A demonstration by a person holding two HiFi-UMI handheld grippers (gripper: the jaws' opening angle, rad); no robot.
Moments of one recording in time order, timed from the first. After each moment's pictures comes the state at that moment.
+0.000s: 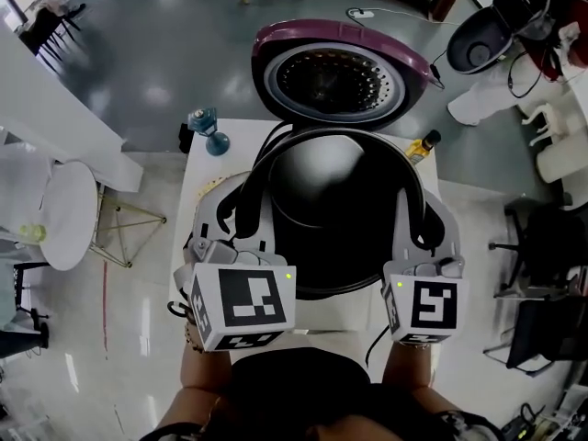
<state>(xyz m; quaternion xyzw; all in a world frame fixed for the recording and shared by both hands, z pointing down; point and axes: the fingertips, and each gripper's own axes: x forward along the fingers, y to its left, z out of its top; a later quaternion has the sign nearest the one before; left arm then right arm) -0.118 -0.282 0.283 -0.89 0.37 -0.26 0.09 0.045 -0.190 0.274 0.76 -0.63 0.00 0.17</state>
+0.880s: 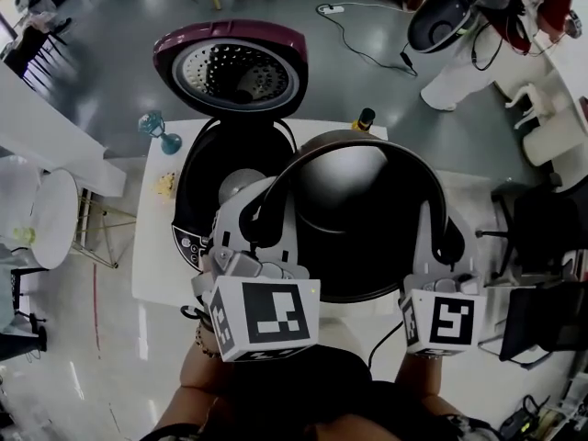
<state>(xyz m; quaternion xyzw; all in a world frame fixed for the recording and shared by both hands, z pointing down) 0.048 -0.146 0.260 -0.91 0.32 -0.24 0.09 0.199 -0.040 0.252 0.79 -0.60 -0.01 0.16</state>
